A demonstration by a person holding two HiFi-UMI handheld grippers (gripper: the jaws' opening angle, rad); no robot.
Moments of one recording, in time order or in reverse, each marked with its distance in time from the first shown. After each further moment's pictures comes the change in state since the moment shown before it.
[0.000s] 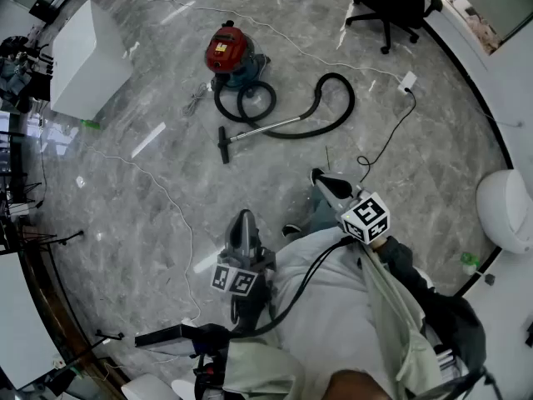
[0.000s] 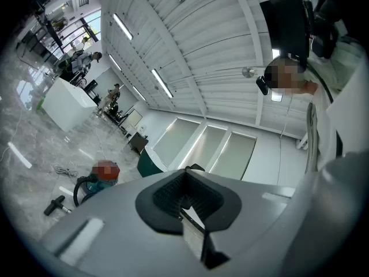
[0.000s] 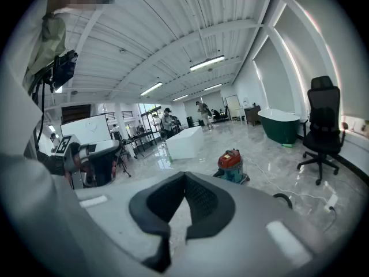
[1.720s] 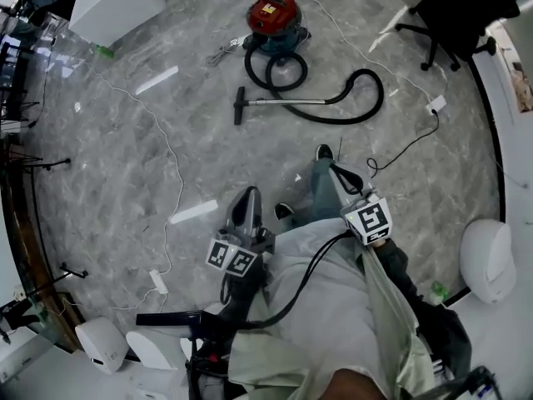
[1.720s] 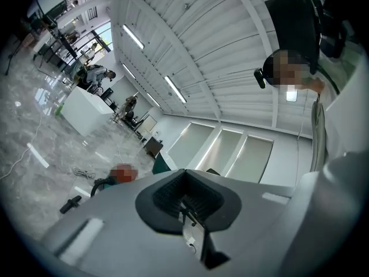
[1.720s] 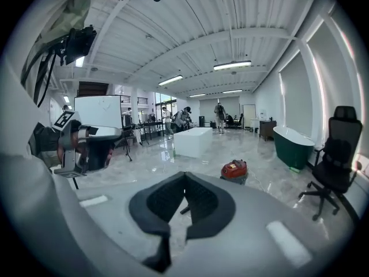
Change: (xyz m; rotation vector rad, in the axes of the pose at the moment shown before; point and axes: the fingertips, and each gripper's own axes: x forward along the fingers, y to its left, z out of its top) left arm -0.011 0.050 0.005 -0.025 -0.037 0.140; right arm 0.054 0.012 0.005 -0.256 0.011 0.039
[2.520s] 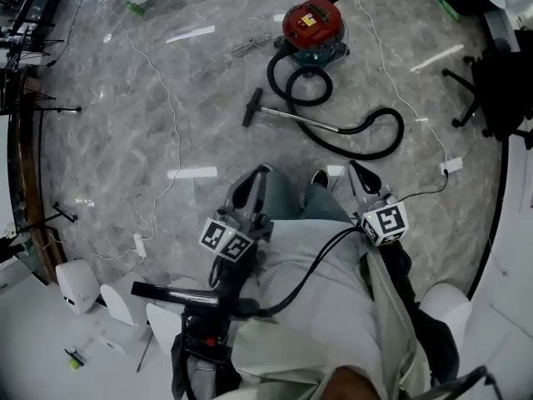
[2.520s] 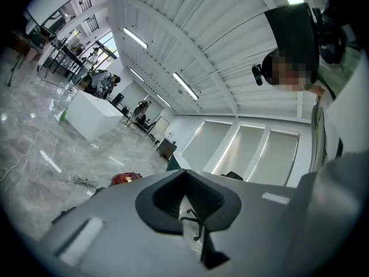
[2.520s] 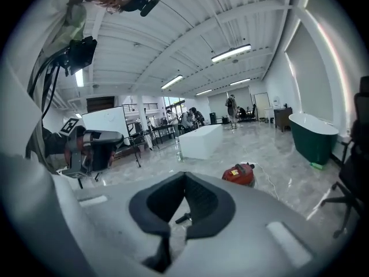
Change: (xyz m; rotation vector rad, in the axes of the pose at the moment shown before) left arm 0.231 0.037 0.025 0.022 -0.006 0.159; right arm 0.127 -0.227 0.051 0.078 0.000 0.187
